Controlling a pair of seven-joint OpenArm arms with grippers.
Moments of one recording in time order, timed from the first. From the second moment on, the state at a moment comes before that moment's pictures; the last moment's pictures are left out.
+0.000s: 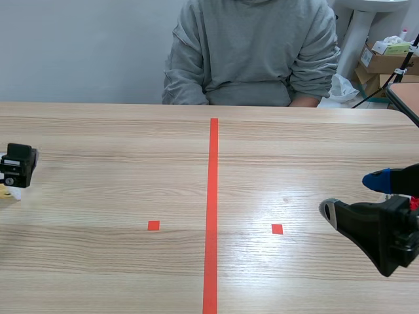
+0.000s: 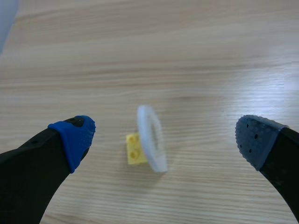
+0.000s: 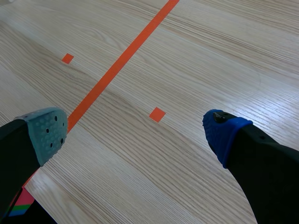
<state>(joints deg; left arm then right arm) 1.5 -27.7 -10.3 75.4 -13.0 -13.3 14.3 -31.4 25.1 19.7 108.2 37.2 45.3 -25.9</state>
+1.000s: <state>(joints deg) 35.5 -28.3 -10.3 119.1 -25.0 -31.4 16.9 -31.4 25.1 19.7 108.2 37.2 45.3 -25.9</state>
